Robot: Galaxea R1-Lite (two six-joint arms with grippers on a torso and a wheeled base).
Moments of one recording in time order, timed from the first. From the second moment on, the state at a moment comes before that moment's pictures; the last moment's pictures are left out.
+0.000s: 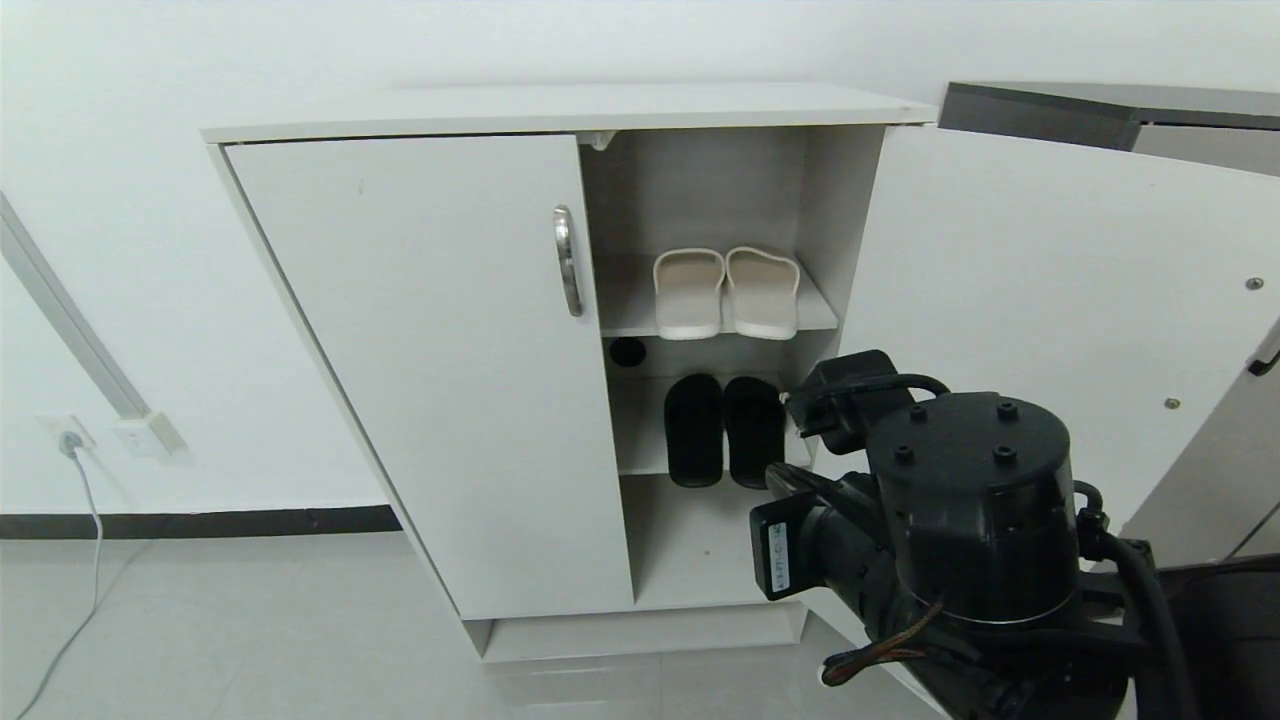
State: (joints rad) left arm 0.00 0.00 0.00 0.00 0.00 0.00; right arm 1.05 1.69 -0.89 -0.49 -0.69 0.21
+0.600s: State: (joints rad) left arm 0.00 0.00 0.00 0.00 0.00 -0.01; right arm 1.04 1.69 -0.89 -0.48 -0.69 0.21
